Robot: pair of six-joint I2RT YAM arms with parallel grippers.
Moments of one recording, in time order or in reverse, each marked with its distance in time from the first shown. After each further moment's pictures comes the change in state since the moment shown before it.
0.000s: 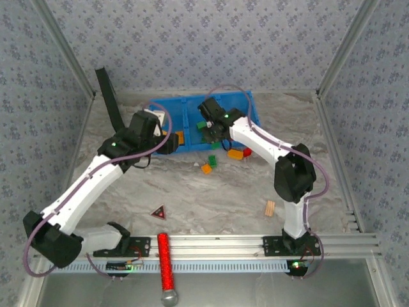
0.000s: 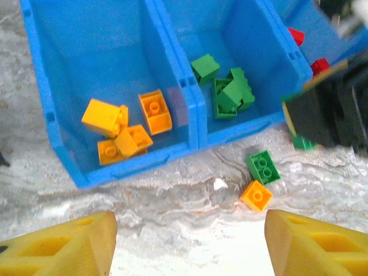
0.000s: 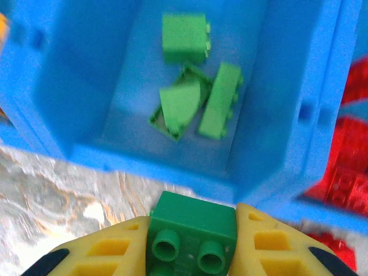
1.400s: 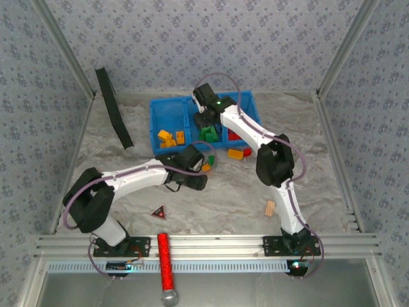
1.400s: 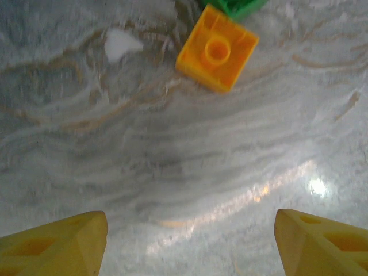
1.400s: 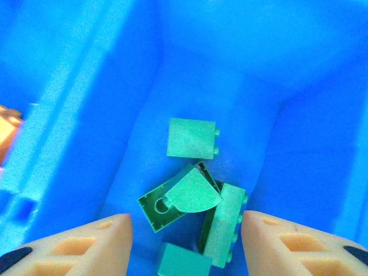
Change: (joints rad) left arm -0.286 0.399 -0.193 0.198 0.040 -0.046; right arm -0.060 0.266 0.350 0.008 -0.055 -0.151
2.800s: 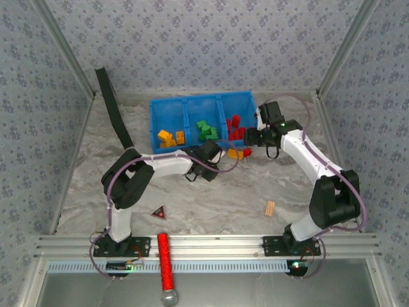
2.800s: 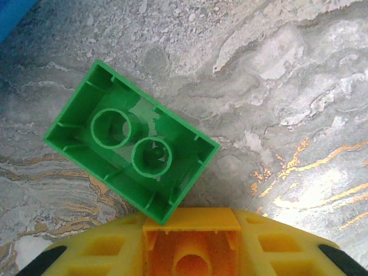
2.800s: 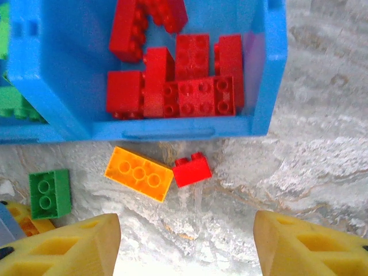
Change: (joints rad) left arm -0.002 0.356 0.224 0.165 -0.003 0.269; right arm -0.329 -0.701 -0.906 0.146 -0.176 0.162
